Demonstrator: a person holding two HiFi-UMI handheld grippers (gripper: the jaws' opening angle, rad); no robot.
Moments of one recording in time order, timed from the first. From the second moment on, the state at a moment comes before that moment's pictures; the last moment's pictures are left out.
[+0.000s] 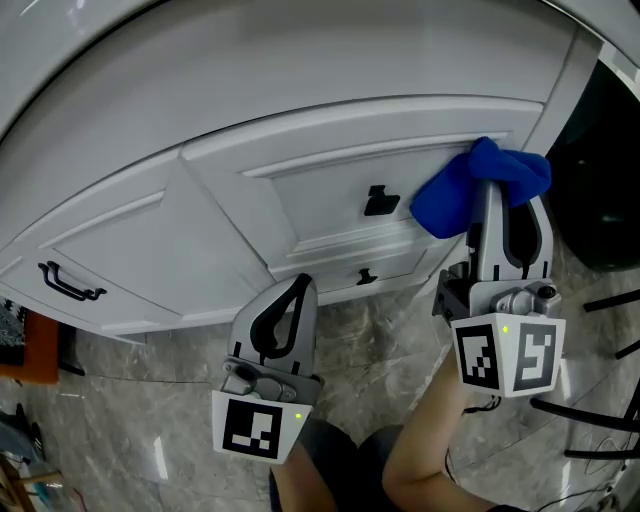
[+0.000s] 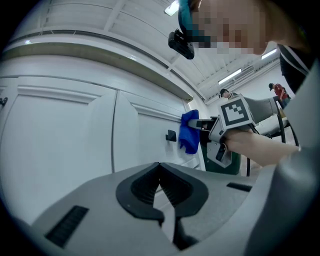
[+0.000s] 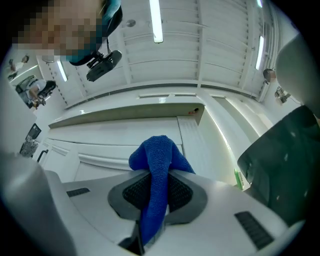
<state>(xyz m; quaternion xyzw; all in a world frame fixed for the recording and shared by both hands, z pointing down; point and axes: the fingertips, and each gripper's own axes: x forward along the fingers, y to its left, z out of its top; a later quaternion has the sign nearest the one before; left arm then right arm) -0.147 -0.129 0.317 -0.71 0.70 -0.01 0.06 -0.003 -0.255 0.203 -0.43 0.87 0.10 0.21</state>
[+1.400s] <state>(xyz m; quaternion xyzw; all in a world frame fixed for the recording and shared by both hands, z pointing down) -0.142 -0.098 0.343 -0.64 0.76 -0.11 -0.03 -0.112 -0.145 0.199 -0.30 0.93 0.17 0.09</state>
